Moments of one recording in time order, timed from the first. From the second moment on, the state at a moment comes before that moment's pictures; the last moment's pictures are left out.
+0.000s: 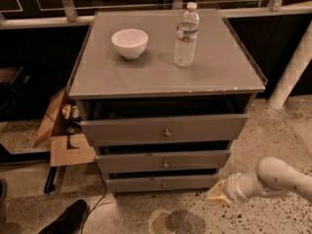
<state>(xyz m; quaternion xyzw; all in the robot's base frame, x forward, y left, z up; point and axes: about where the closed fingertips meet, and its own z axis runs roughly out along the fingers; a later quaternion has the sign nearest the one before) 0.451 -0.242 0.431 -0.53 0.79 0.21 0.23</state>
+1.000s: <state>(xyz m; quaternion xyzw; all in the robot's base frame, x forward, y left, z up) 0.441 -0.236 0.373 -0.54 0.78 0.21 0.23</state>
